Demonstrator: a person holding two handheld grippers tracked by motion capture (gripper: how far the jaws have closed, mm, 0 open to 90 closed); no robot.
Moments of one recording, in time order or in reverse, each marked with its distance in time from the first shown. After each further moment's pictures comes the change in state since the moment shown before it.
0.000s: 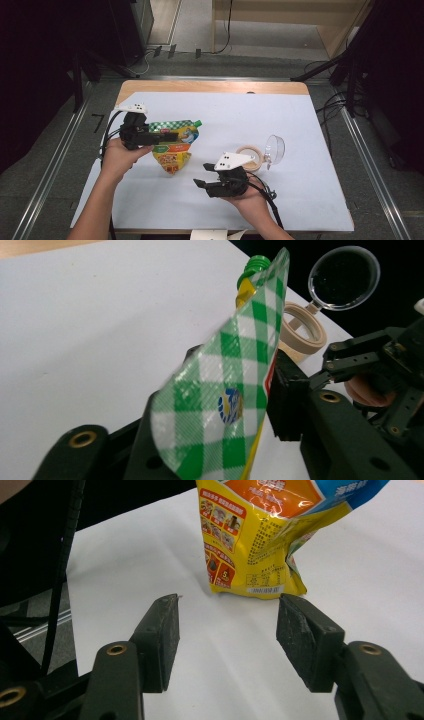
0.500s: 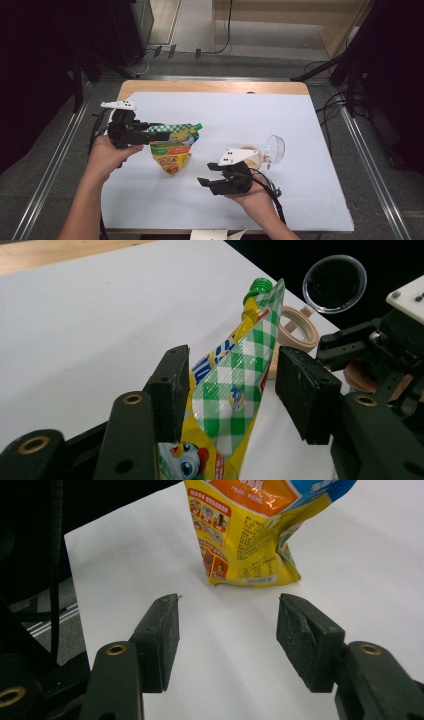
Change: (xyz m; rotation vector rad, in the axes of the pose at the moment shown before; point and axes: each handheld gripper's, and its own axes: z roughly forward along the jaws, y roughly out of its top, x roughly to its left) left arm -0.005 0.006 -0.029 0.000 0.027 0.000; right arm -0.006 0.008 -0.012 0.058 0.007 0.050
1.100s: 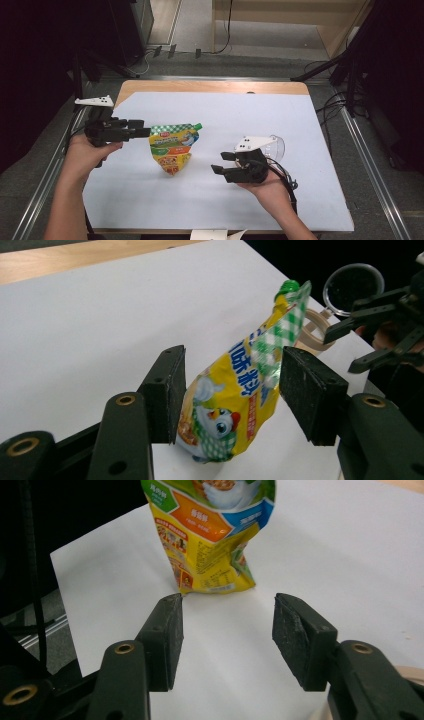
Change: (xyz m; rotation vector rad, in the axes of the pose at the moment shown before) left arm 0.016 -0.007 -0.041 -0.009 0.081 -0.047; right arm -0.020 0.018 -0.038 -0.009 -0.061 0.044
